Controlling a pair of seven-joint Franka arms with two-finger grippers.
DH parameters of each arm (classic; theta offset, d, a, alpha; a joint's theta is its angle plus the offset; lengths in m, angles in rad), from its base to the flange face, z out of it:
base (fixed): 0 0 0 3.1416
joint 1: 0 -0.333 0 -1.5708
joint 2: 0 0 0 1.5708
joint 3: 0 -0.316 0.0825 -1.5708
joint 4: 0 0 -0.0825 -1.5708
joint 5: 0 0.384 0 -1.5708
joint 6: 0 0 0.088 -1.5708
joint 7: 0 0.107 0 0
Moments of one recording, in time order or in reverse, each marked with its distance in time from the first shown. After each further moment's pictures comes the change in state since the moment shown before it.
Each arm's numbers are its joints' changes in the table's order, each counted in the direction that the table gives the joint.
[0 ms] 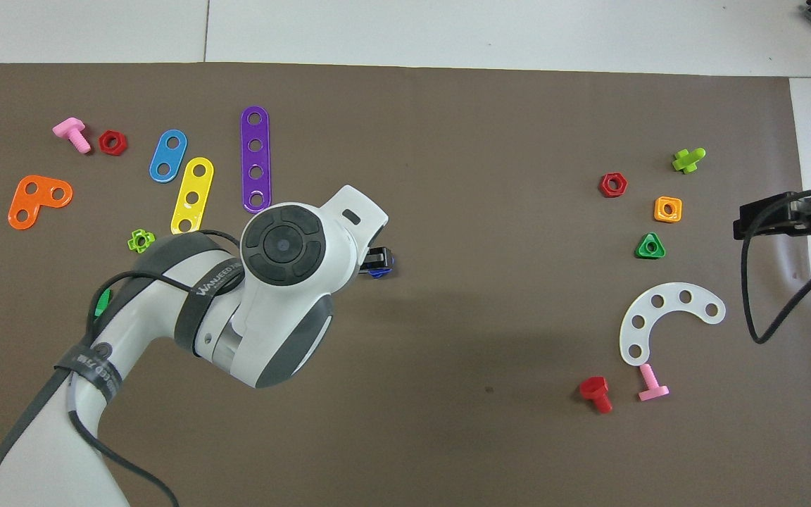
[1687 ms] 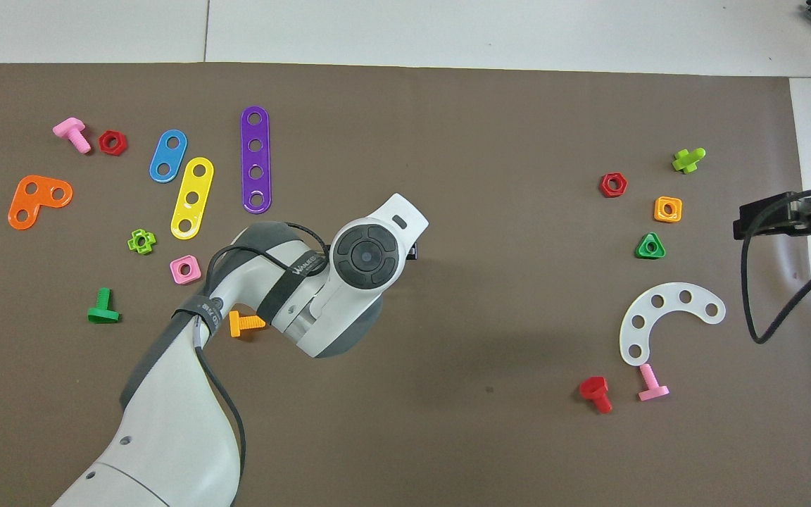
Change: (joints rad) left arm 0.049 -0.230 -0.008 0.078 0.175 -0.194 -0.099; right arm 0.000 0.000 0.000 0.000 0.000 0.000 0.000
